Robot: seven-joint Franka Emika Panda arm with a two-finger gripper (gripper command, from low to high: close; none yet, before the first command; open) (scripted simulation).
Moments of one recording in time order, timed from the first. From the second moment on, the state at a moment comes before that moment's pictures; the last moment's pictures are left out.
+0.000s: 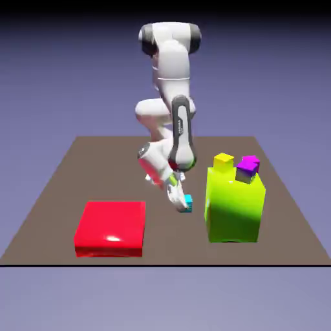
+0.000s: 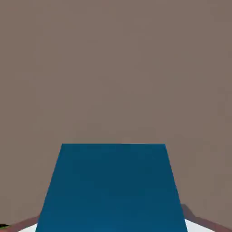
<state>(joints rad) 0.13 0.02 -0.06 -2.93 1.29 2.53 1.11</state>
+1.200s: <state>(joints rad) -0.25 -0.26 0.65 -2.41 0.85 2.03 1.90</state>
